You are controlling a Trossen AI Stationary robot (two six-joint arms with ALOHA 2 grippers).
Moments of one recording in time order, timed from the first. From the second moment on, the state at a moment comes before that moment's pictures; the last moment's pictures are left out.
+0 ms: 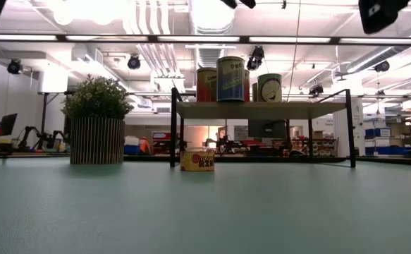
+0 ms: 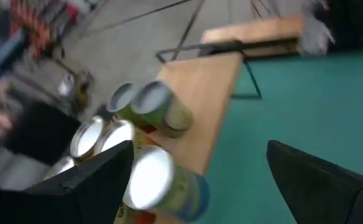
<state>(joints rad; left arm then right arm) -0.11 1.90 2.00 -0.75 -0.73 0.09 0.73 0.79 0.45 0.14 0.67 0.11</state>
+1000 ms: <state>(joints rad) -0.11 1.14 0.92 0.03 -0.50 0.33 0.19 1.00 0.80 -0.15 0.60 -0.02</state>
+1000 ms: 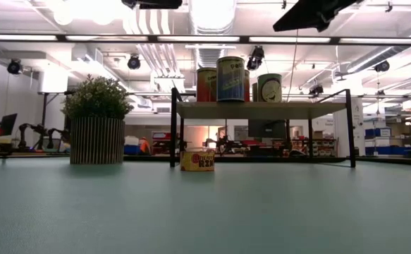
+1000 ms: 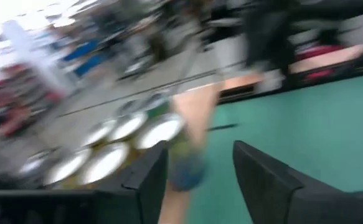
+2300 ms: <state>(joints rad) 0.21 1.50 0.81 0.55 -0.21 0.54 -0.25 1.11 0.87 -0.07 0.28 -0.38</state>
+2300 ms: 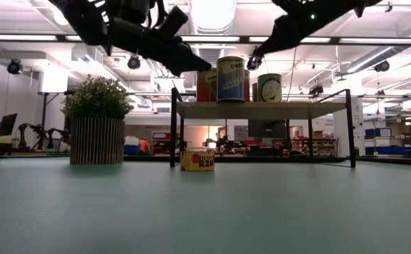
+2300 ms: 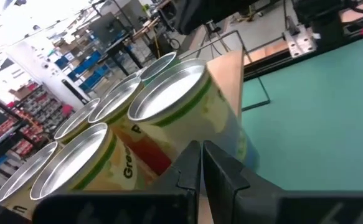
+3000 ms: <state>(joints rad) 0.22 1.65 0.93 0.55 -0.22 0.52 -0.26 1.12 0.85 -0.10 0.28 -0.35</state>
